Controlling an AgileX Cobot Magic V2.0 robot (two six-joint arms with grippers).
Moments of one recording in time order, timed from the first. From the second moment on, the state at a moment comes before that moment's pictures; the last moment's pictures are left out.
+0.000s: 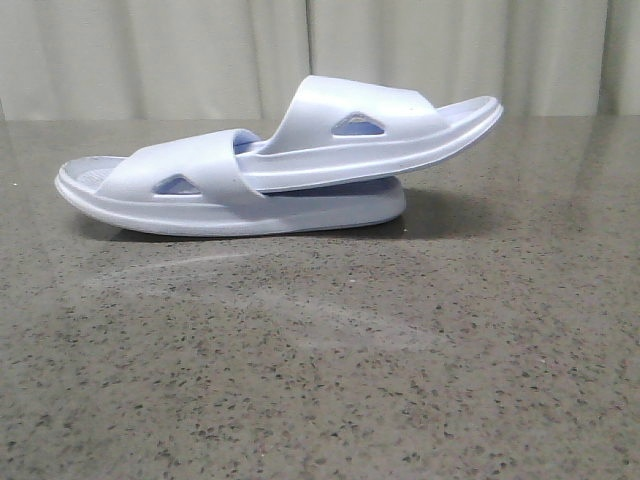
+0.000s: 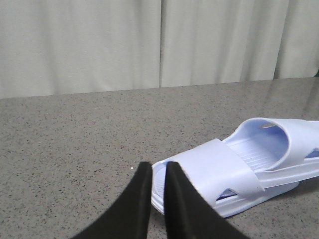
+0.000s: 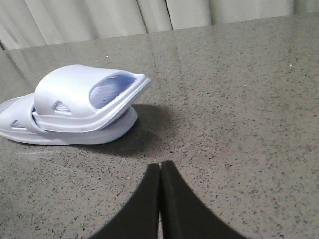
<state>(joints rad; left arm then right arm) -0.23 0.53 -0.35 -1.68 0.22 1.63 0.04 0.44 -0.23 1.32 0.34 -1.17</state>
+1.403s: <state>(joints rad) -0.13 0.20 -0.13 -0.17 0.05 -0.07 0.04 0.44 -0.23 1.32 0.34 -1.17</state>
